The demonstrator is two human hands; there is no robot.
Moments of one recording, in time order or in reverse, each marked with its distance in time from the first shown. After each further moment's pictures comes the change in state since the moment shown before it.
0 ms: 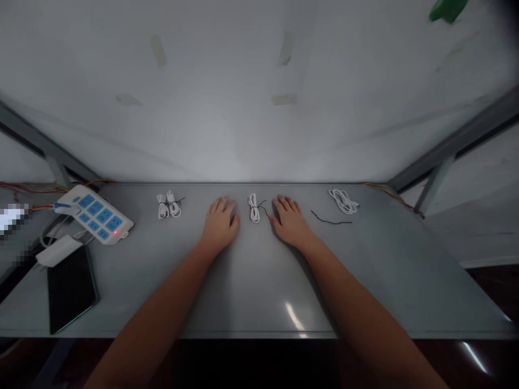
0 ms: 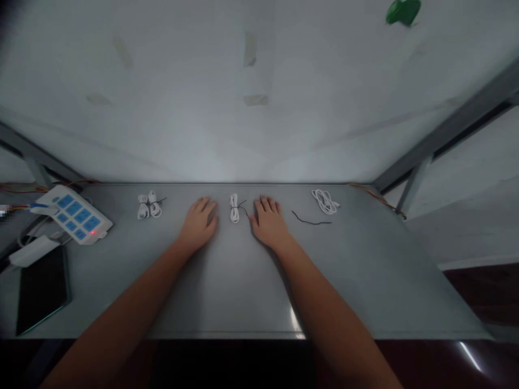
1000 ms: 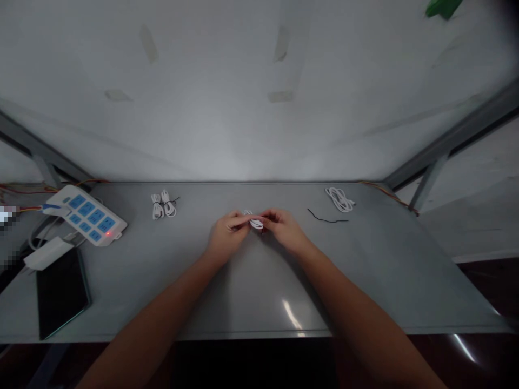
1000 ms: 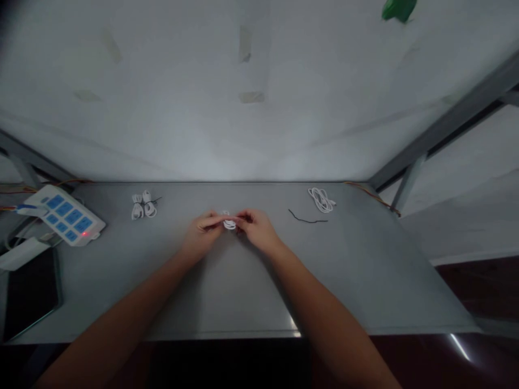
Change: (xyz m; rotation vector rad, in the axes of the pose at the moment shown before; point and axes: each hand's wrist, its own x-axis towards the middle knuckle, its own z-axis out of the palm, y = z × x) left_hand -0.013 0.050 -0.019 -0.692 -0.074 -0.081; right_hand -0.007 -0.039 -0.014 1.170 -0.186 0.210
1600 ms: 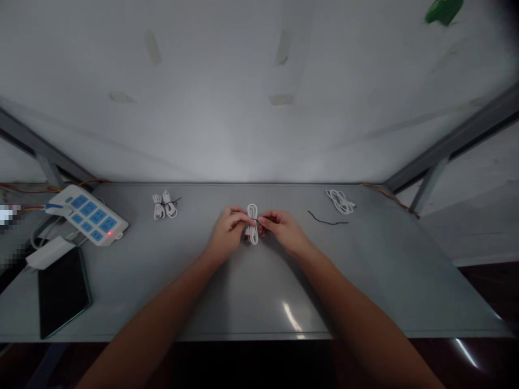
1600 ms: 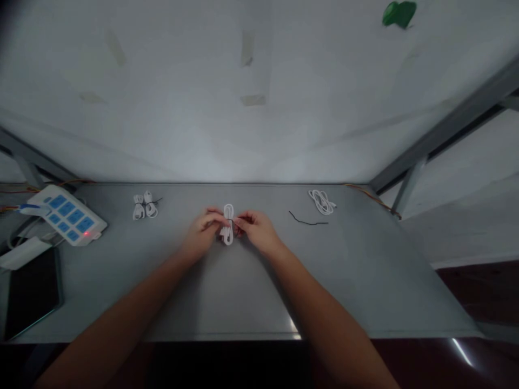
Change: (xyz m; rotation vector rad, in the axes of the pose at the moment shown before) left_hand 0.004 -0.007 0.004 -0.223 0.034 -0.102; right_hand -0.003 -0.006 0.002 0.123 -0.025 0.025
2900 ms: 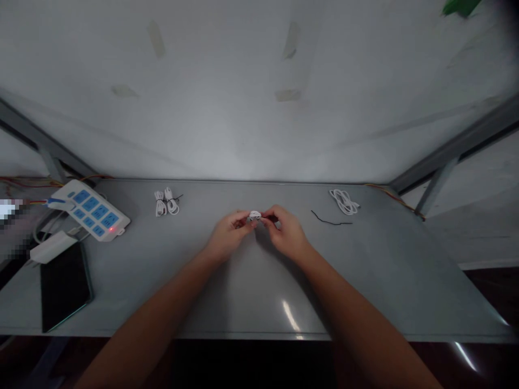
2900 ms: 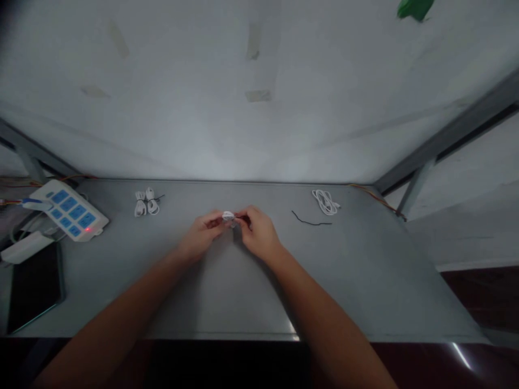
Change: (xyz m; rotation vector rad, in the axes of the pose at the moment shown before) left_hand -0.005 0.008 -0.002 -0.071 -0.111 -0.099; right_hand -0.011 -0.003 0.002 -0.761 0.156 -0.449
